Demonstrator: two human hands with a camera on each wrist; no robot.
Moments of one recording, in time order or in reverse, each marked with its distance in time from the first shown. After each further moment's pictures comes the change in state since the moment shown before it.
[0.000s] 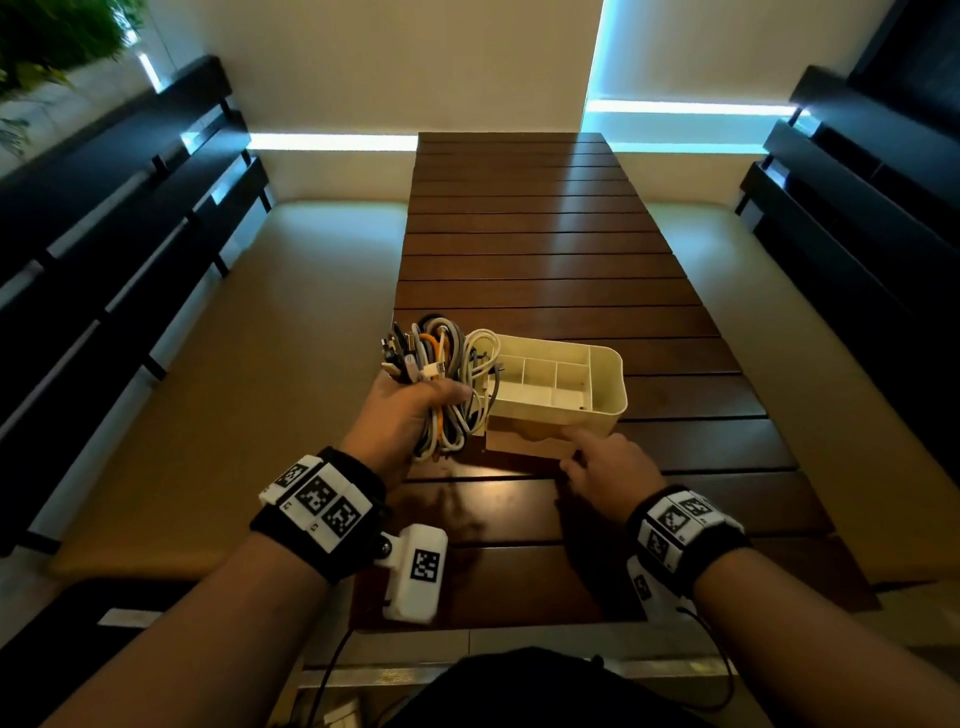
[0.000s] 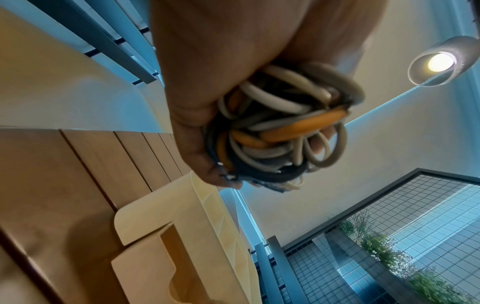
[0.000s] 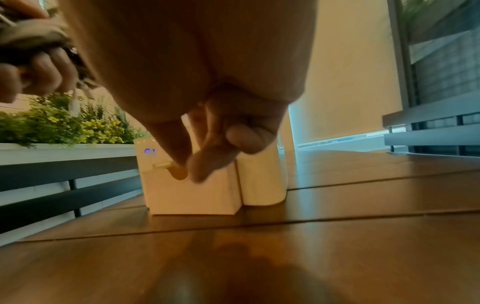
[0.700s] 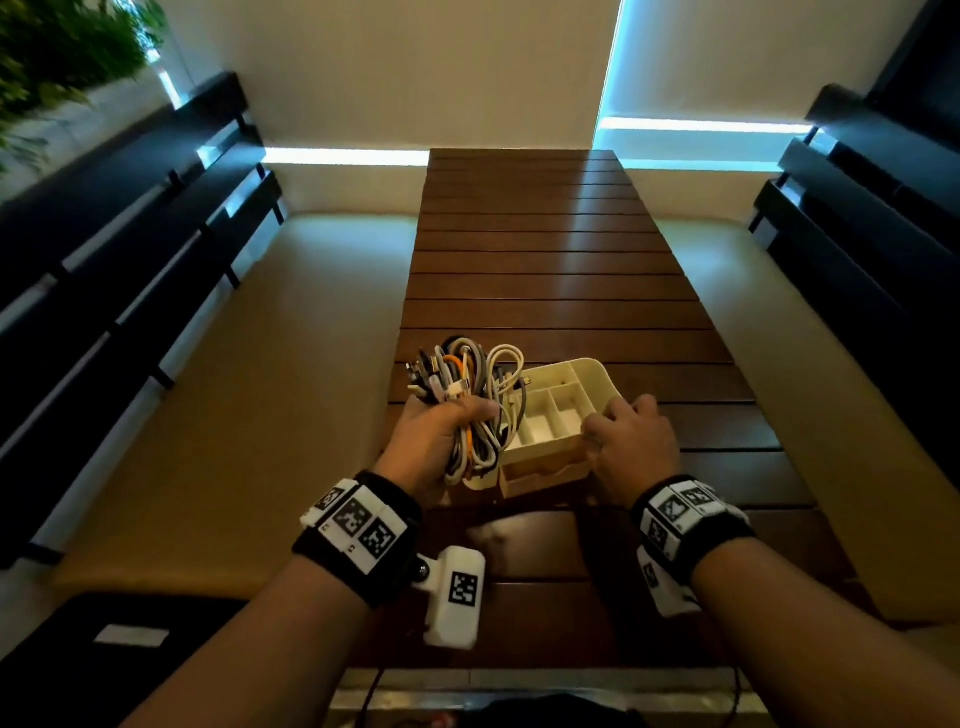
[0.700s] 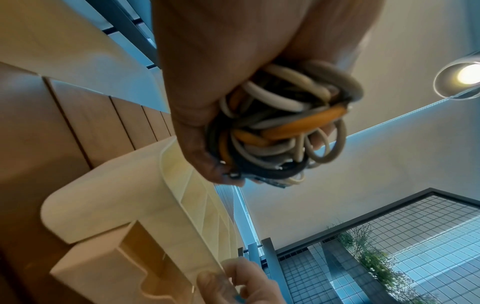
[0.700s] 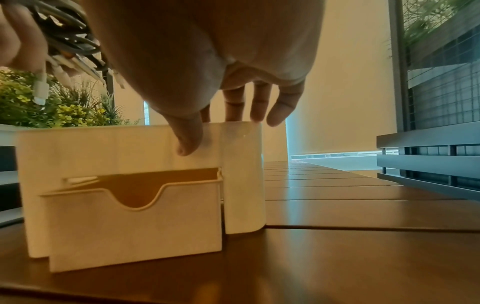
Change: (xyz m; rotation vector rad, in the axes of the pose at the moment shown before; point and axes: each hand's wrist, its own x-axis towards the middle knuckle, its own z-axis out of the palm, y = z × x) left_hand 0.018 -0.005 0.029 -0.081 0.047 -0.093; right_hand 0.050 0.017 -0.021 -0.330 0.312 -0.062
